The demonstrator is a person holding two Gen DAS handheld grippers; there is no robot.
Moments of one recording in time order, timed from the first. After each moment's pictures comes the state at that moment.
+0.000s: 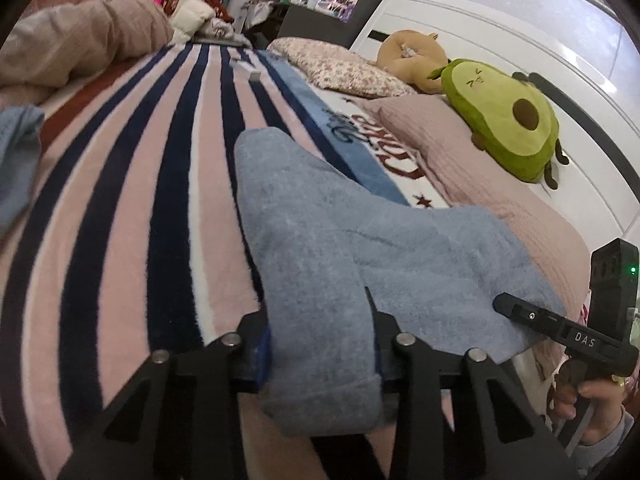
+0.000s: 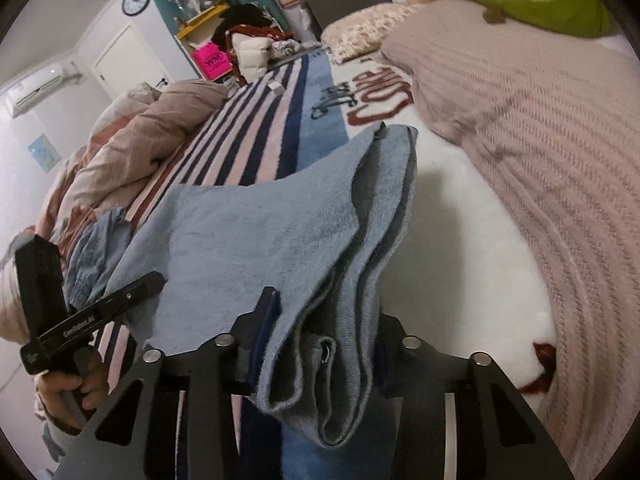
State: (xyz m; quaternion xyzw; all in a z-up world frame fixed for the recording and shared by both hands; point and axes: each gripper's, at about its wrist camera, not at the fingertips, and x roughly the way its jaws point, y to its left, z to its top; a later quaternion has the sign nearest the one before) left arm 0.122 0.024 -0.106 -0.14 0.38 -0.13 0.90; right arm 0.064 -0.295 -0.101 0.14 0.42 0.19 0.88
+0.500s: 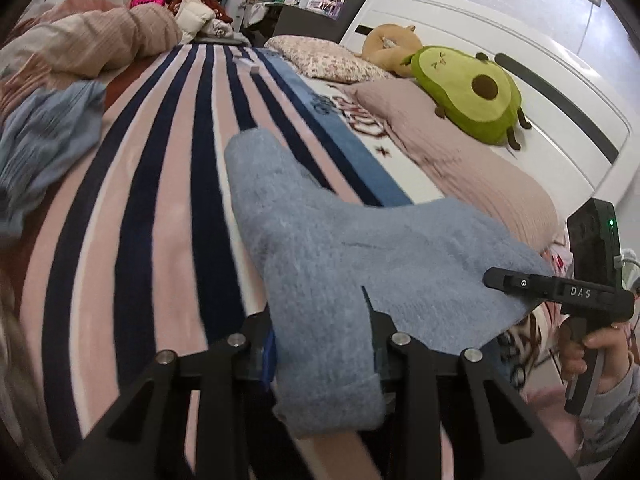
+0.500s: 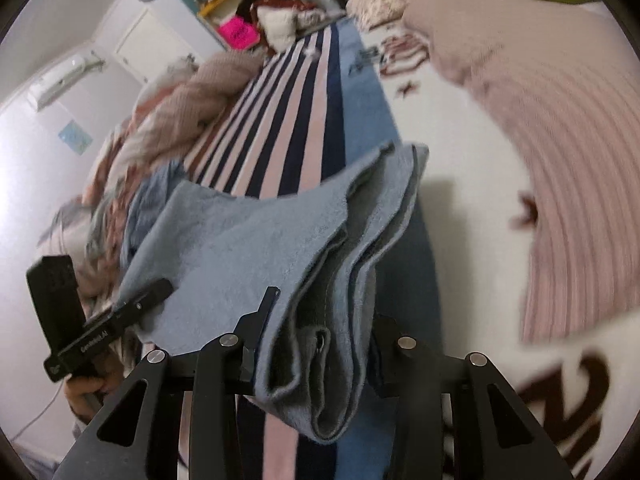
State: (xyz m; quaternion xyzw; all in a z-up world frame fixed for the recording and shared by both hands) left arm -0.034 0.016 -0.091 -0.13 0.40 -0.13 0.90; right arm -0.030 -0.309 -0.084 0.15 0.48 0.26 0.83
